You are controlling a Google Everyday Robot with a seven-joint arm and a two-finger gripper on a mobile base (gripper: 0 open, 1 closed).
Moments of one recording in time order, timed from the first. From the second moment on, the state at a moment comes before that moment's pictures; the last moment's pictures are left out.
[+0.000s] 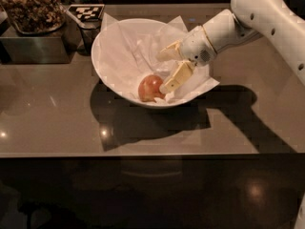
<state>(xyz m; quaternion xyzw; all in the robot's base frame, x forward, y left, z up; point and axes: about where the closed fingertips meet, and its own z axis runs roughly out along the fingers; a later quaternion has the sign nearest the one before) 0.602 -0.041 0.879 -0.65 0.63 0.29 0.32</state>
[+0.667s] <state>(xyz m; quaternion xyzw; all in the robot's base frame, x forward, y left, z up) 0.602 -0.041 0.877 -0.64 0.63 0.30 0.32</state>
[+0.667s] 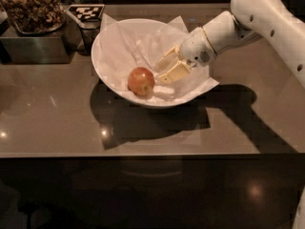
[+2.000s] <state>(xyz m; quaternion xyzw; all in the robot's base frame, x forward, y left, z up) 0.602 -0.039 0.876 -0.65 0.63 0.30 0.32</state>
